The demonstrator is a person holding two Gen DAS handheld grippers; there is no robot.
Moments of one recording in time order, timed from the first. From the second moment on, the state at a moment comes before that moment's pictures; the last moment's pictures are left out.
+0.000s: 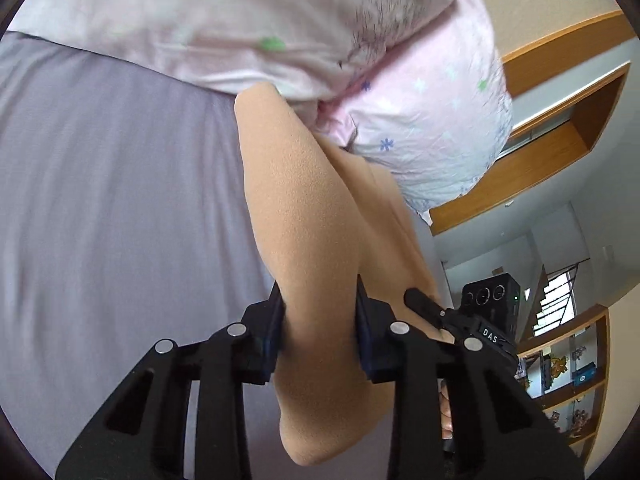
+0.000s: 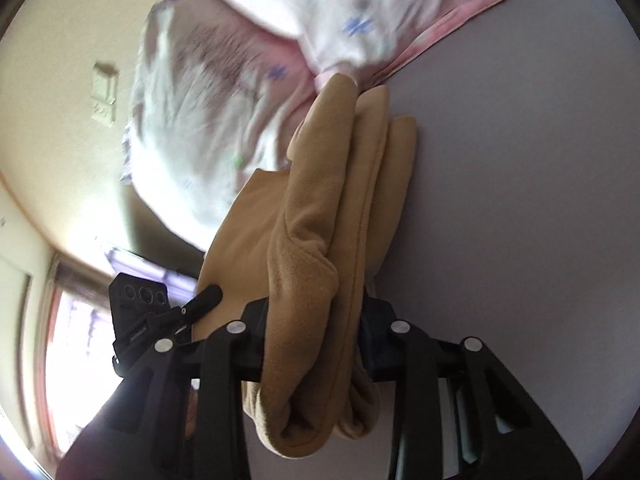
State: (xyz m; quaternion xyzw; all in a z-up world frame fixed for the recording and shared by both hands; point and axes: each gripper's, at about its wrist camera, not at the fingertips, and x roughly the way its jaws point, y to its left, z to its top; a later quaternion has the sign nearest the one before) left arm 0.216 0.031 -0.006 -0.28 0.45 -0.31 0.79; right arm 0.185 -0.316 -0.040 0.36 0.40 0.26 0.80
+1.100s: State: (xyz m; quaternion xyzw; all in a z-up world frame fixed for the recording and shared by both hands) left arm 0.079 0.031 0.005 -0.05 0.43 -0.15 0.89; right arm 0.054 -0.227 0.003 0.14 0.36 0.16 0.91
